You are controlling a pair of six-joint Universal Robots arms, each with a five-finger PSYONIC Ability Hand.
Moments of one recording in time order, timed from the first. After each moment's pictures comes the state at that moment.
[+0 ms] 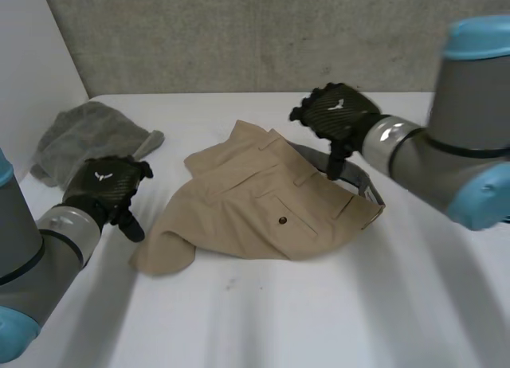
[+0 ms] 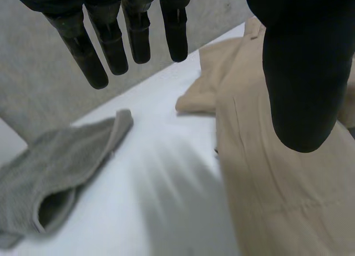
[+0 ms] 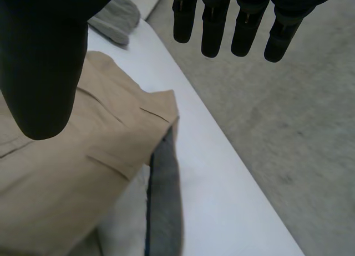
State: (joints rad) left arm 4.40 -1.73 -1.81 3.23 -1.58 3.38; right arm 2.04 -0.98 0.96 0.28 1.29 2.55; left_hand 0.37 0.33 0.33 0.33 0.14; right_hand 0.30 0.32 0.28 0.27 0.08
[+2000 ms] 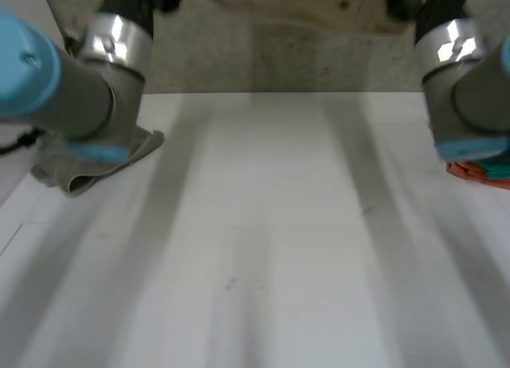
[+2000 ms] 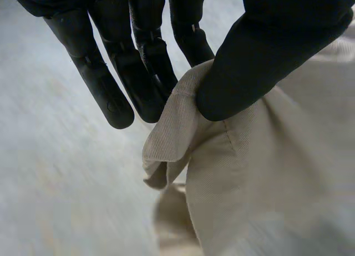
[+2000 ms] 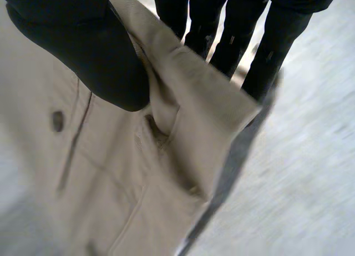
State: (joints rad) left arm 4.26 -2.07 -1.10 3.82 -1.46 3.43; right arm 1.92 -1.02 1.03 -0.55 1.45 2.84; left_hand 1.11 1.20 1.20 1.20 1.01; right_hand 1.09 1.18 1.19 1.20 0.99
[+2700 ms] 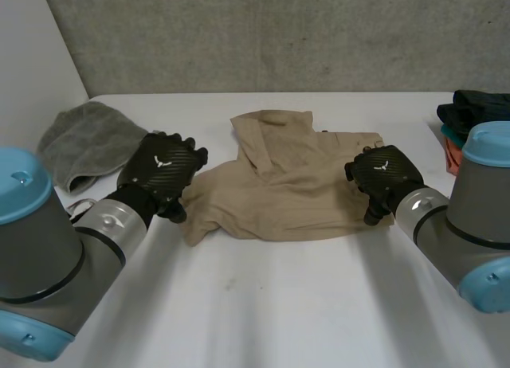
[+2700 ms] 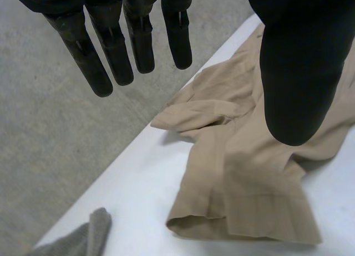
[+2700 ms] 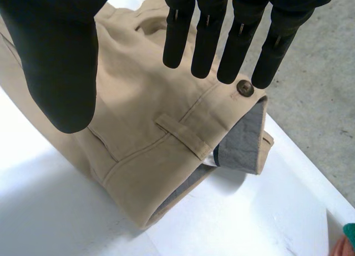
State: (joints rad) left arm 4.25 -1.77 -1.76 3.38 -1.46 3.59; right arm 1.93 -1.15 1.56 -0.08 1.43 2.61; left_hand 0.44 0.43 0.43 0.42 0.24; right_hand 0.54 0.53 0.53 0.52 0.32
